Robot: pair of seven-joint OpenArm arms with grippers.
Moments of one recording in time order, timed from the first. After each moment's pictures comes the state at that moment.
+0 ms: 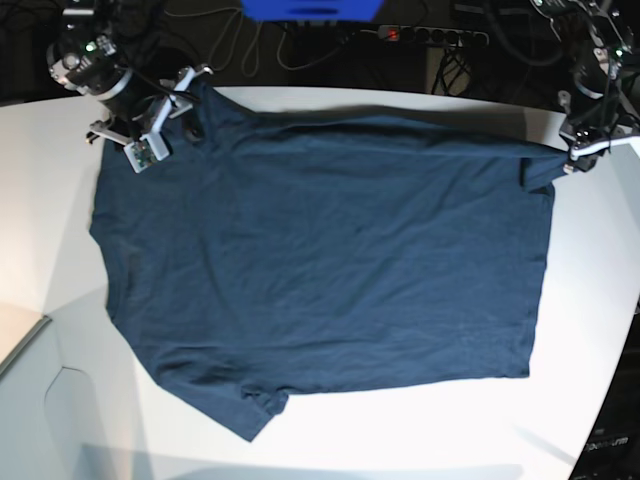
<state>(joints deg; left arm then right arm) 21.5 1.9 -42.1 100.6 -42.0 0.7 33.6 -29.3 2.7 16.6 105.3 -0.1 39.5 -31.2</state>
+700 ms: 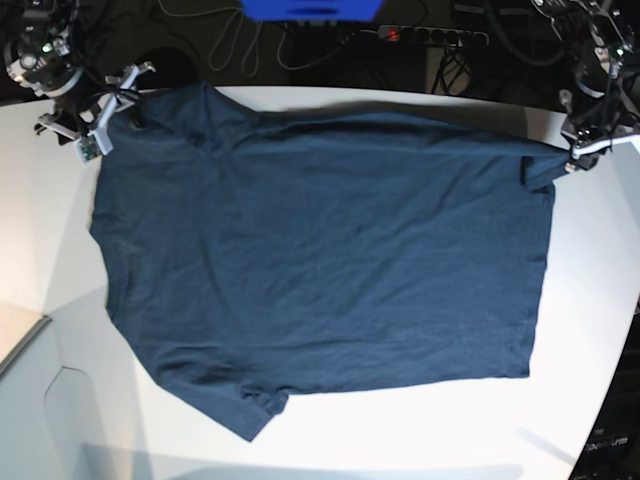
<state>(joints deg) 21.6 2.0 -42.6 100.6 -42.0 0.7 33.8 -30.8 9.2 24.0 101.0 0.2 39.6 -30.3</state>
